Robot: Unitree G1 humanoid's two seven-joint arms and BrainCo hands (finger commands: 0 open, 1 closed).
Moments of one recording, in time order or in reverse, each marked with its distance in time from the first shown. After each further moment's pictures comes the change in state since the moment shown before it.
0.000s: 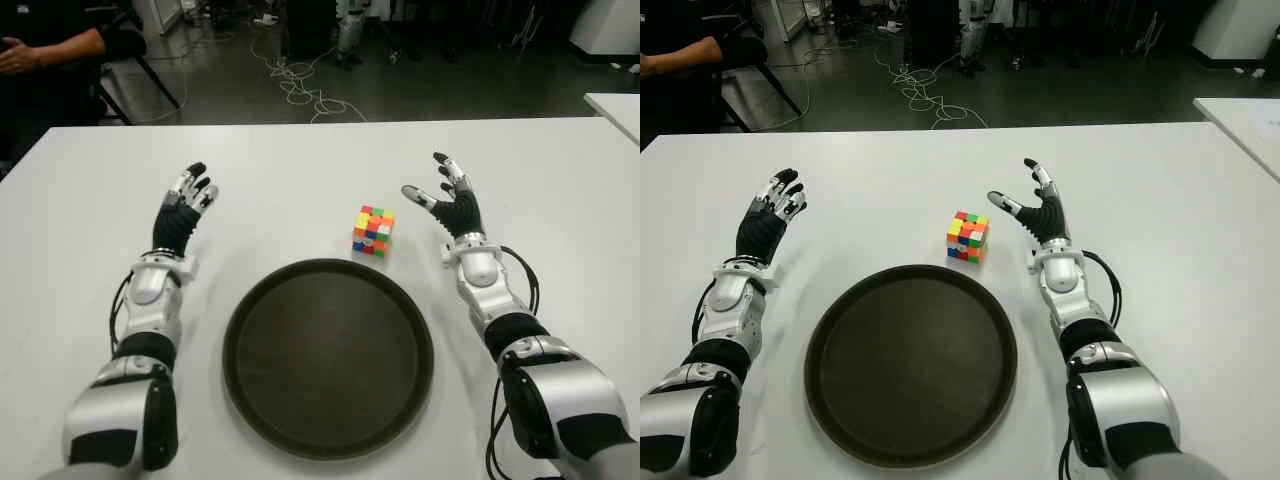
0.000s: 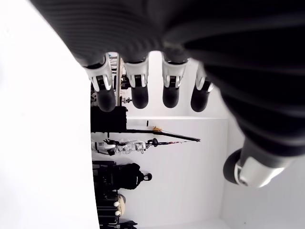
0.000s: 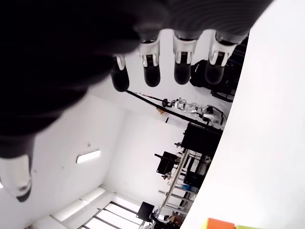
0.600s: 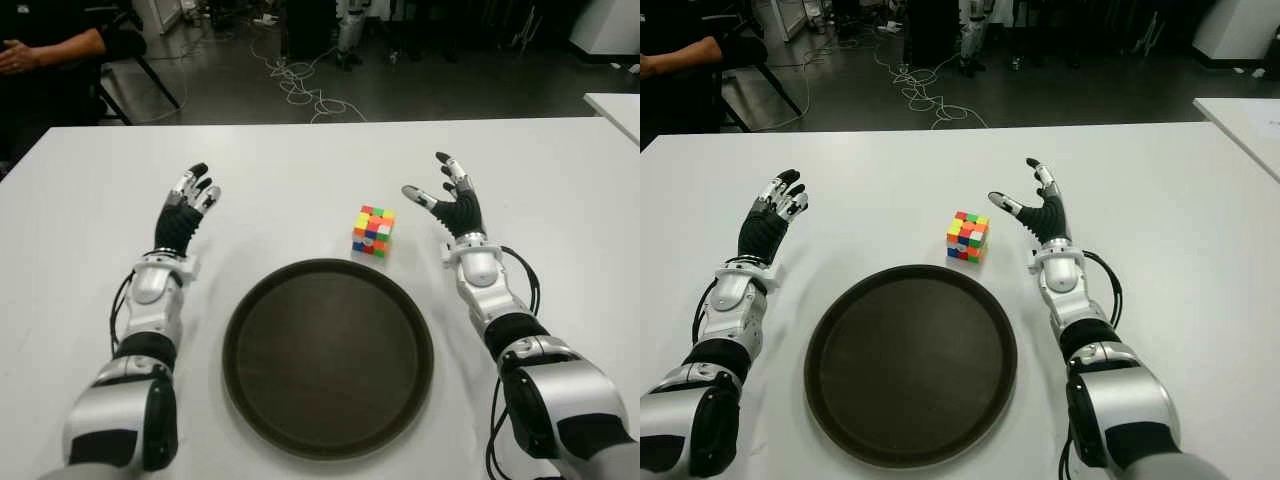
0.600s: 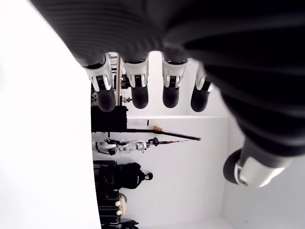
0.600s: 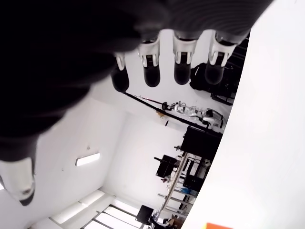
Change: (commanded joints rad) left arm 0.000 0.007 -0.019 -0.002 0.023 0.005 0.030; right arm -0.004 0.000 0.008 0.000 -0.012 0.011 -0.025
